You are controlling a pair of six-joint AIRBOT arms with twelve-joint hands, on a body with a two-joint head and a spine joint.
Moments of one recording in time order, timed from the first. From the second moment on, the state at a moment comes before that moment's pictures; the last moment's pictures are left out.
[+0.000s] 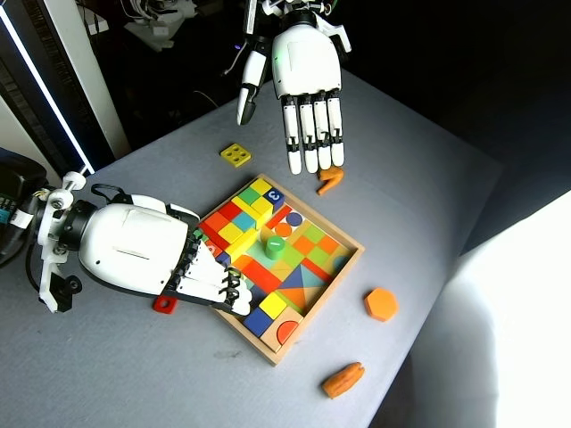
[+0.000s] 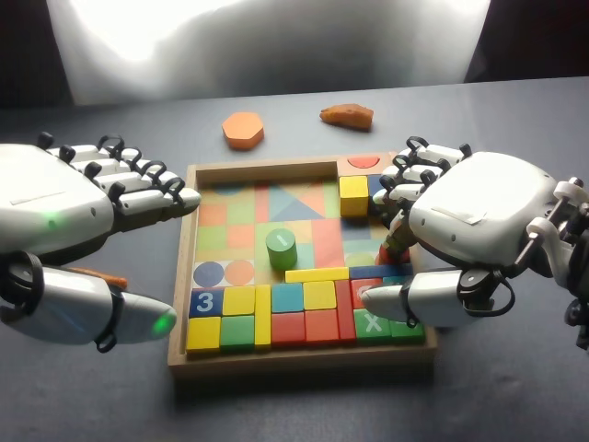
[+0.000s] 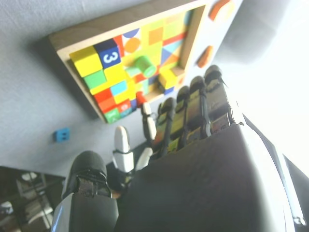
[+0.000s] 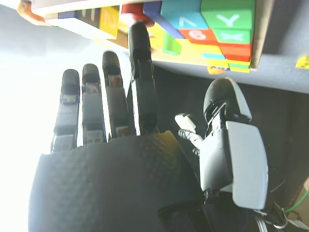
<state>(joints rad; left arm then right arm) 0.34 -0.58 0.75 0.48 0.00 0.66 -0.32 -1.10 0.90 0.88 0.45 -2.05</state>
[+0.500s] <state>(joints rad) 0.34 -0.58 0.81 0.48 0.02 0.69 -0.23 -1.09 0.89 0.89 0.44 -1.99</state>
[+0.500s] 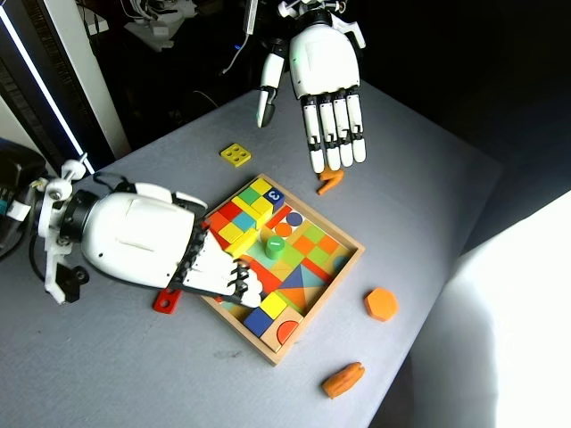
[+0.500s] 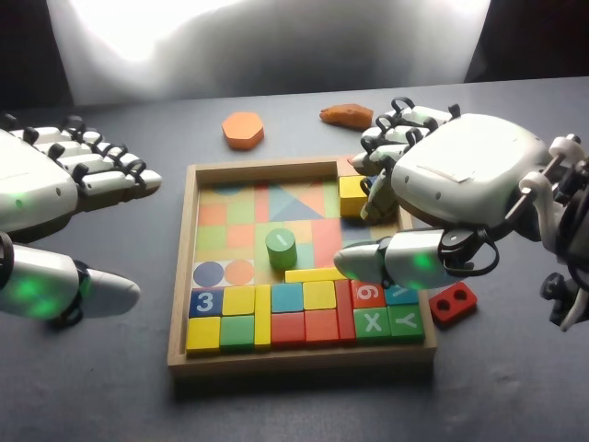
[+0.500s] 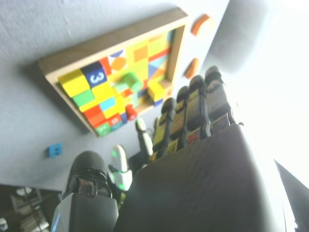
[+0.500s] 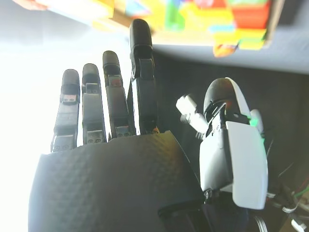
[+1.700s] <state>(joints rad) 0.34 -0.60 0.87 0.47 0.18 0.41 -0.20 -1.41 1.12 0.85 0.42 -1.98</state>
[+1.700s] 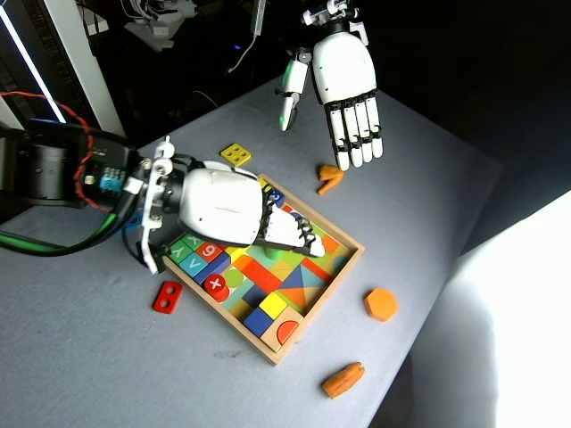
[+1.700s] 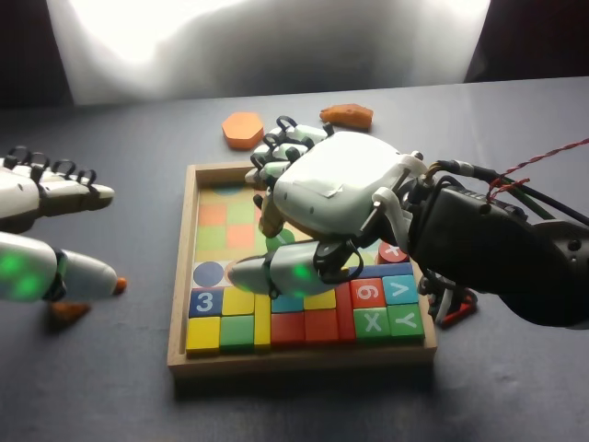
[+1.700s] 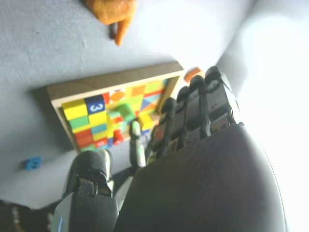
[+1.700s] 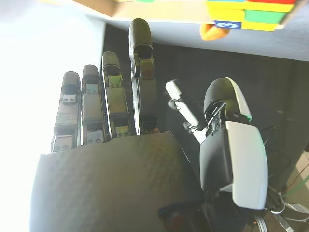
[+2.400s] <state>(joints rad) 0.35 -0.60 0.89 0.47 0.22 0.30 -0.21 -1.40 1.12 0.84 0.43 -1.97</state>
